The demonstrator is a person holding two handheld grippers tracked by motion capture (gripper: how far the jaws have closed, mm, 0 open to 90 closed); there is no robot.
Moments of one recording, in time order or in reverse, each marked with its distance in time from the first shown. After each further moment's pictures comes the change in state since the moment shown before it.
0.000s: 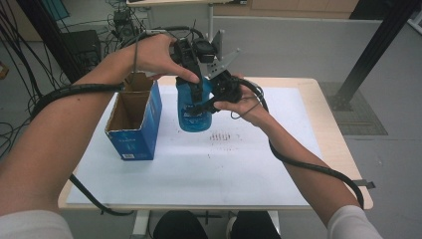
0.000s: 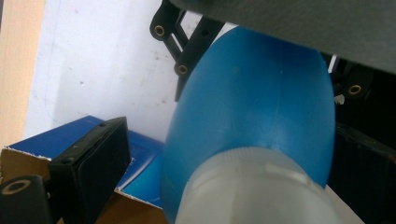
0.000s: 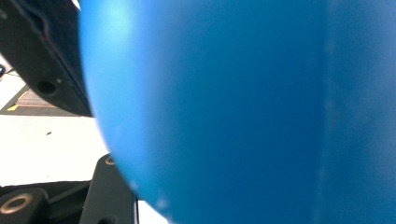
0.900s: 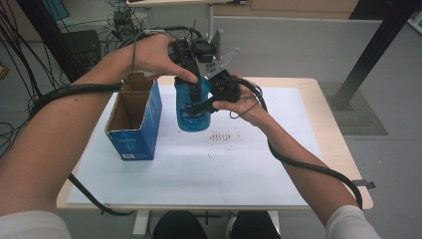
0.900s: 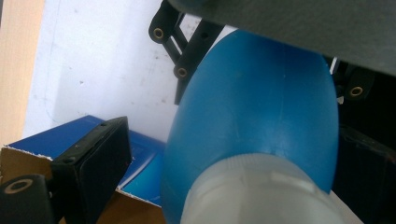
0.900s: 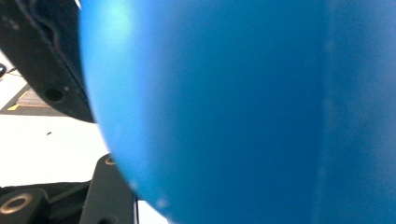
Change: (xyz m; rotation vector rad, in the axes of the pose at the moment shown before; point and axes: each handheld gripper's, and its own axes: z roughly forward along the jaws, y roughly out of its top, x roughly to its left) left arm 0.000 -0.002 -0.001 0.001 -0.003 0.000; right arm 0.001 0.003 0.002 -0.004 0.008 0.004
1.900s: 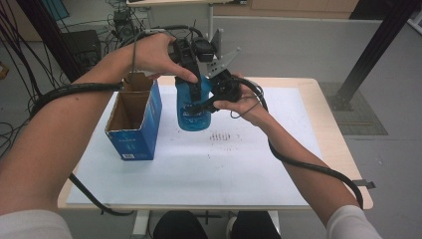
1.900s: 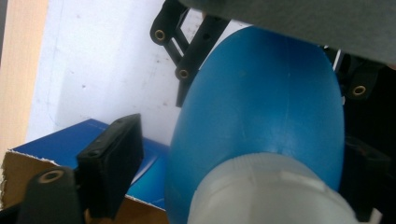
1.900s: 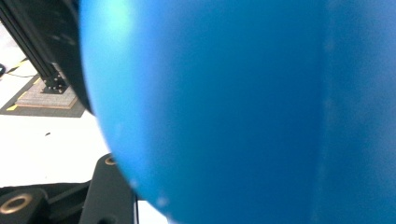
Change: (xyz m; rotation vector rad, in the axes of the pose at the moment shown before) left arm -0.001 0.000 -0.001 -0.022 0.000 0.009; right arm -0.001 0.000 -0.002 -0.007 -0.007 -0.023
